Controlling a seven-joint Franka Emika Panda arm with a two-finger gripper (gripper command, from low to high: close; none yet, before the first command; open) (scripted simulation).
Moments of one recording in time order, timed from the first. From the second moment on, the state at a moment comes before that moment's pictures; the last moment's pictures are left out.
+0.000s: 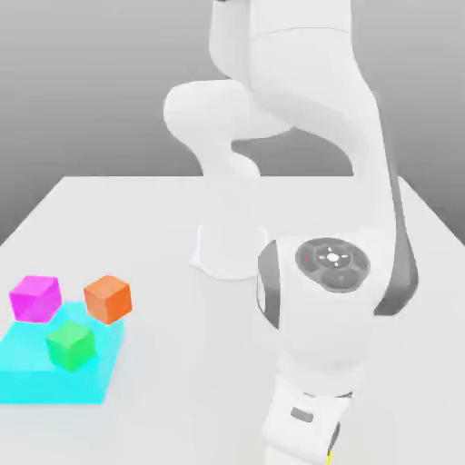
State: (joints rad) arm 0.26 0.50 -0.07 -2.29 0.10 2.79 -0.23
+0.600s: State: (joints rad) arm 0.00 -0.01 -0.38 -2.50 -0.02 2.50 0.16
